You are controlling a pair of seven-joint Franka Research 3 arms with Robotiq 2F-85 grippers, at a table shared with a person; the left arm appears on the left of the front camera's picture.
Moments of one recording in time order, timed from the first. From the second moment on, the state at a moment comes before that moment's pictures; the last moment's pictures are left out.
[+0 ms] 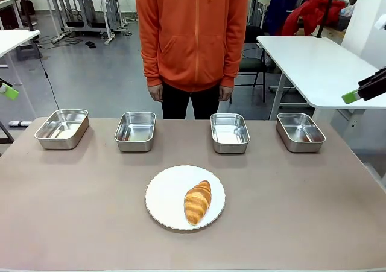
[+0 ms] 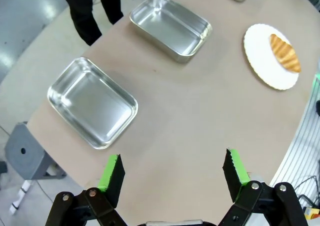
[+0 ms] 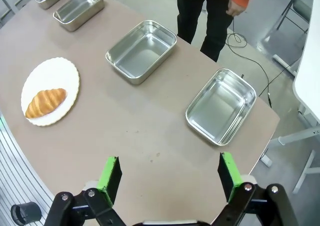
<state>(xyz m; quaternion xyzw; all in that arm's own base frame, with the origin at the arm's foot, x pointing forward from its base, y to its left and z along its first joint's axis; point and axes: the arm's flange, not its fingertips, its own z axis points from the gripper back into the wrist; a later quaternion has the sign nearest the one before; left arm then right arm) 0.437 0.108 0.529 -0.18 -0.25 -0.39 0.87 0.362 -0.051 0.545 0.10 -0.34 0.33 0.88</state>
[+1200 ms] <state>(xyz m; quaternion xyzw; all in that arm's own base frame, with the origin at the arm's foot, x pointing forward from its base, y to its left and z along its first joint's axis) 0.441 0.189 0.563 -0.32 -0.35 -0.27 0.84 0.366 -0.114 0.578 0.16 -0.43 0.29 0.84</state>
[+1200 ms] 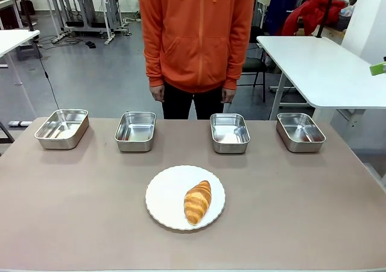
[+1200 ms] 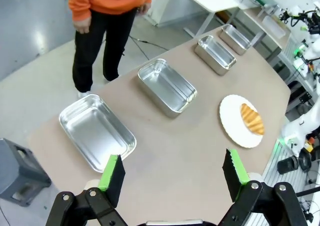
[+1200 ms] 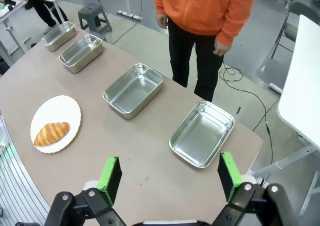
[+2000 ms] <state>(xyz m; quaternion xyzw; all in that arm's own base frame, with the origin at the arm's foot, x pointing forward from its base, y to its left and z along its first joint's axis) 0.451 0.173 0.557 -0.30 -0.34 -0.26 0.85 0.374 -0.121 0.574 0.17 -0.42 0.27 0.85</state>
